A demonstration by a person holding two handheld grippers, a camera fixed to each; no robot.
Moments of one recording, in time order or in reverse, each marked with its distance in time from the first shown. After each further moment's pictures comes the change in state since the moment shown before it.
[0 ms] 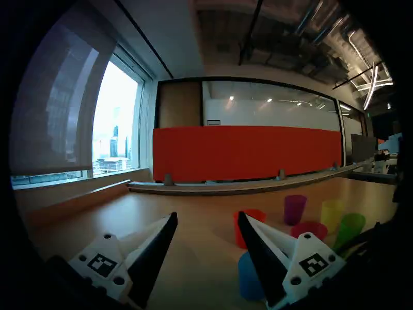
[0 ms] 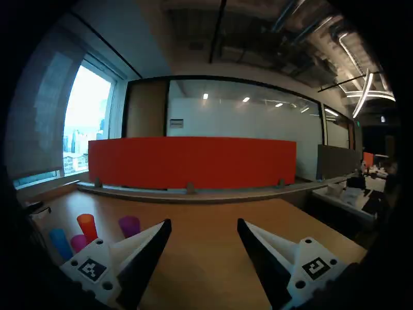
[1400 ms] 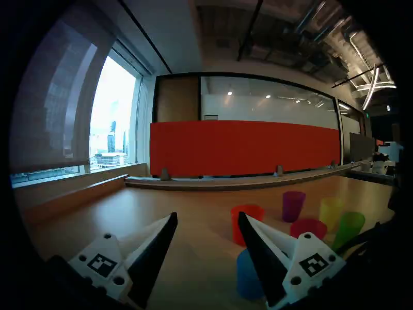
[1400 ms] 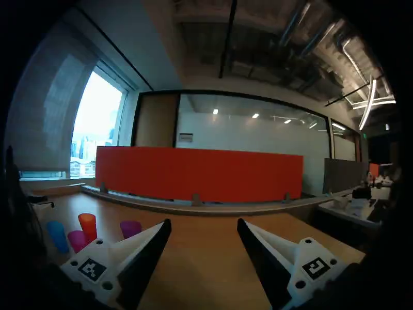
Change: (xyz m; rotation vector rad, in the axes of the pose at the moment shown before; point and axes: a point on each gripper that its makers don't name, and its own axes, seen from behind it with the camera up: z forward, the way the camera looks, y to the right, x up) left arm -0.007 0.003 0.004 -0.018 -0.032 -0.006; right arm -0.002 -0.001 0.006 0.063 0.123 -0.047
